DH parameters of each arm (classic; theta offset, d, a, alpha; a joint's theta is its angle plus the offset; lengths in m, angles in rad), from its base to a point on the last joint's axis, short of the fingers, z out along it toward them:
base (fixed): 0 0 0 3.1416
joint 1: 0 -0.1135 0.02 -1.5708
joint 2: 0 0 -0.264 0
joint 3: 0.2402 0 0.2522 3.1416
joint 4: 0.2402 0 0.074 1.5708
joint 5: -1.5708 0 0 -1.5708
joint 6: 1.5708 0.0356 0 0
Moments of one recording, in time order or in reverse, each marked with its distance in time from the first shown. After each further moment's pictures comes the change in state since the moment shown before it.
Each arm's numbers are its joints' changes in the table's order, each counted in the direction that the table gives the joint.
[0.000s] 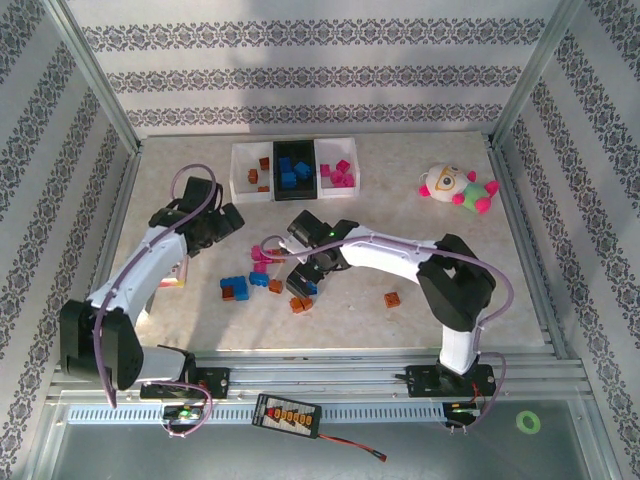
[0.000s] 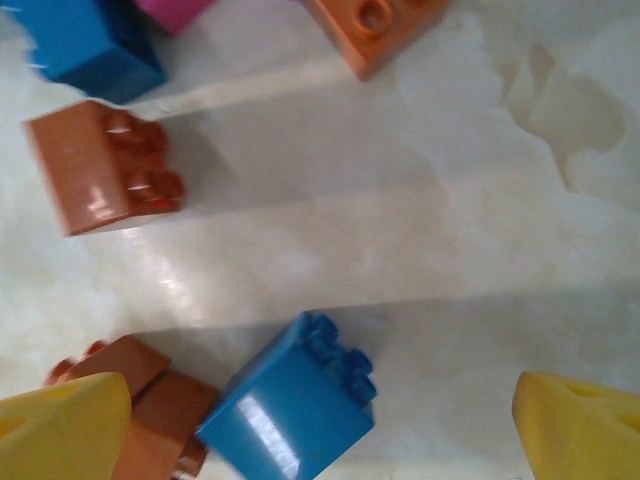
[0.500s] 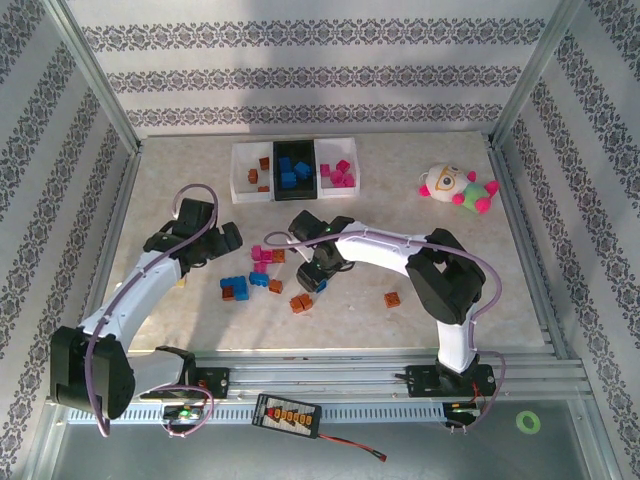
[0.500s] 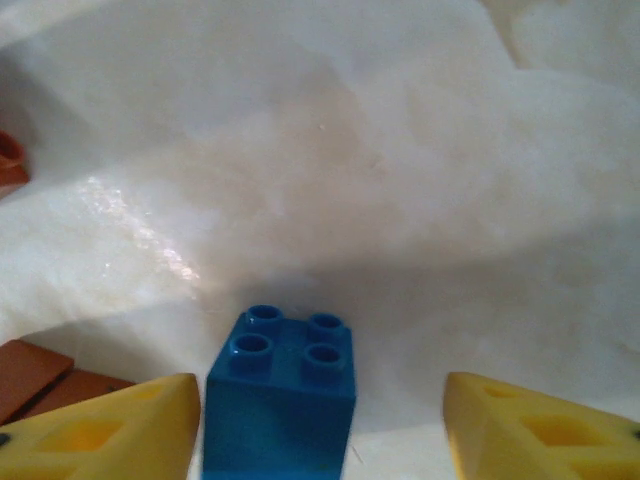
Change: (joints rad) left arm 0.000 0.130 -0.175 -0.113 -0.016 0.237; right arm 0.028 -0.050 0.029 0.094 -0.041 0.116
